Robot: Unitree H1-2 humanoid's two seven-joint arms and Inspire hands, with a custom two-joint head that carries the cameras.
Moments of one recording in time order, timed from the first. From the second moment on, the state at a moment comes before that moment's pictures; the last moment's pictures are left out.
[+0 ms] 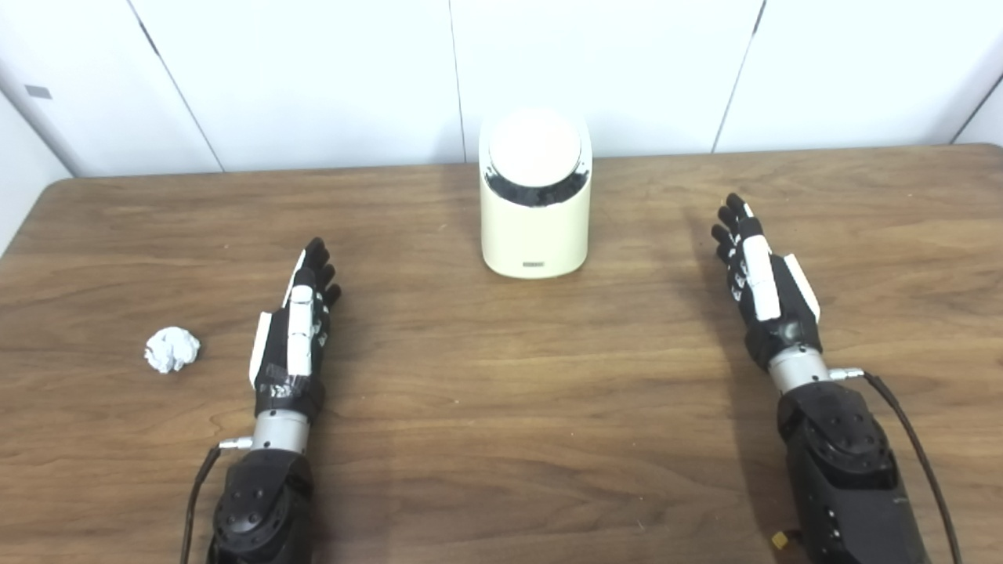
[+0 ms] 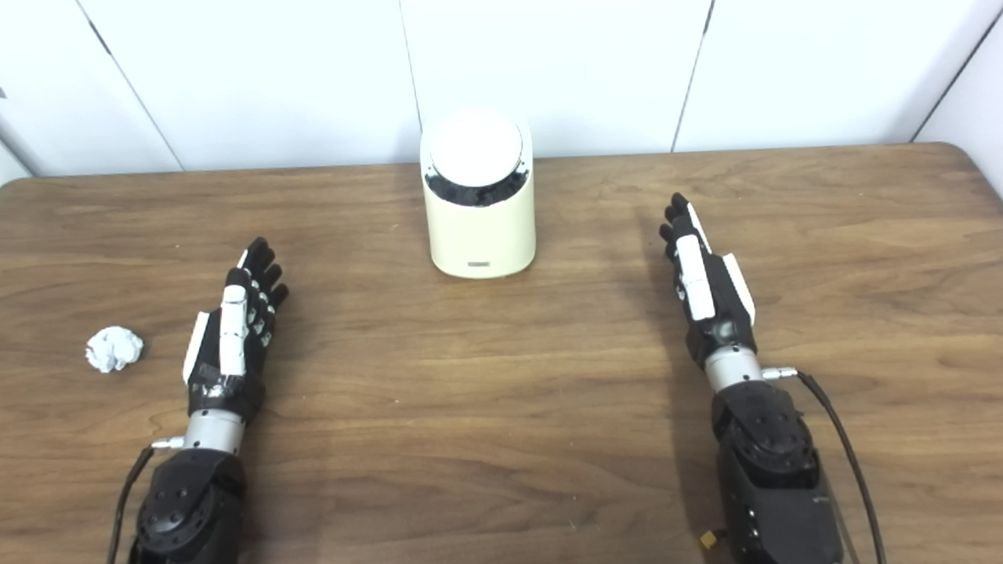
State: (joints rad) left arm -0.03 0.07 0.10 -0.04 -0.12 -0.01 -0.04; right arm -0.15 -0.13 -0.10 0.00 0.05 0.12 0.05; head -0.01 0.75
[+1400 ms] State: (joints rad) left arm -0.09 0.08 0.10 0.07 -0.12 -0.10 -0.05; right arm -0.16 -0.12 -0.08 0.08 0.04 -0.01 0.04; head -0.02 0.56
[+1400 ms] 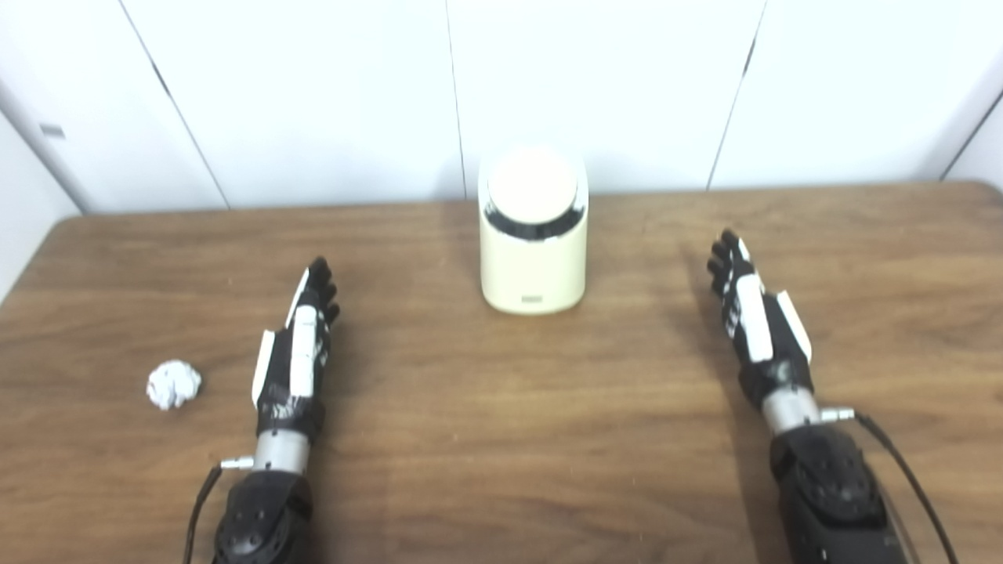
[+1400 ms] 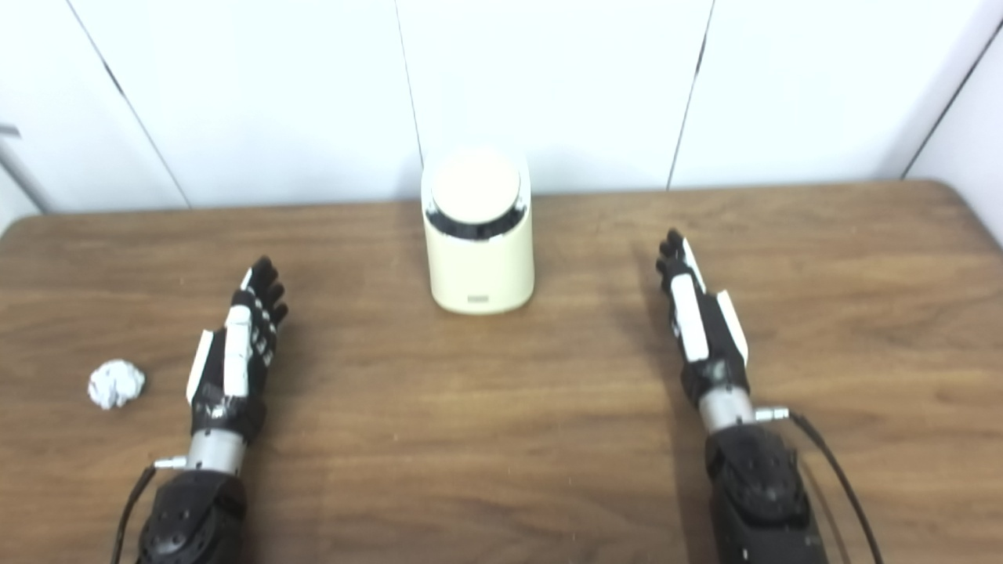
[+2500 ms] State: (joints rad) left arm -0.14 0.07 0.10 0.16 -0.08 -0.25 -0.04; right arm -0.39 -0.24 0.00 0.14 -0.11 0.06 0.09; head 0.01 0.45
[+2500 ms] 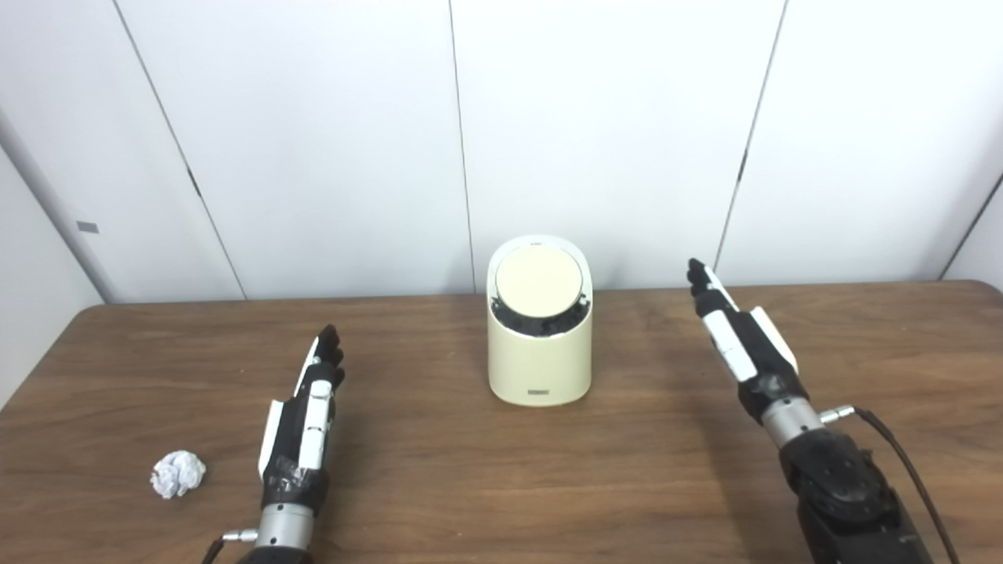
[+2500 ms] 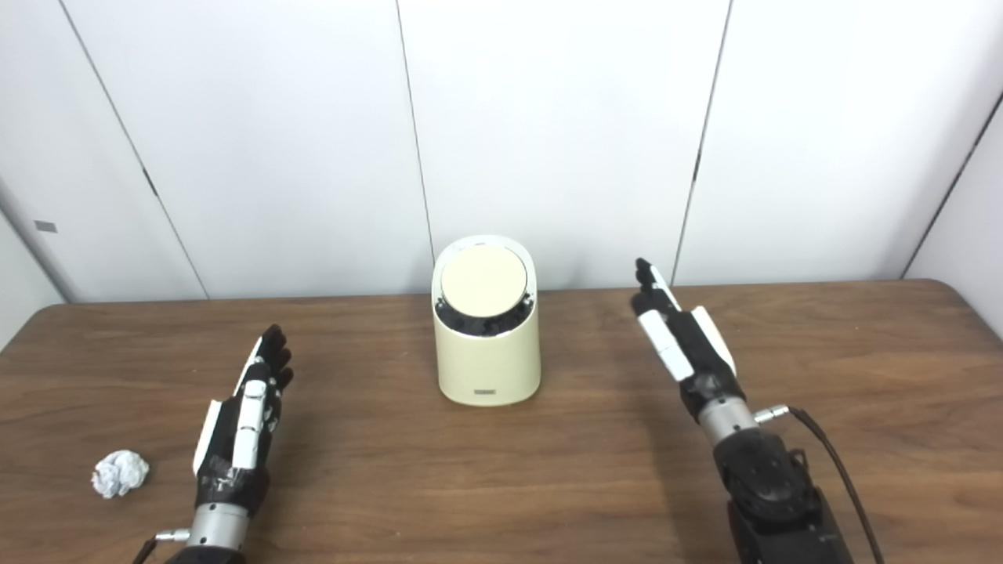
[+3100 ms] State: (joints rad) left arm -0.15 0.06 0.09 0.17 -0.05 -0.25 -0.04; right arm -0.54 -0.26 0.12 0.12 -0.35 0.09 0.06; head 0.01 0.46
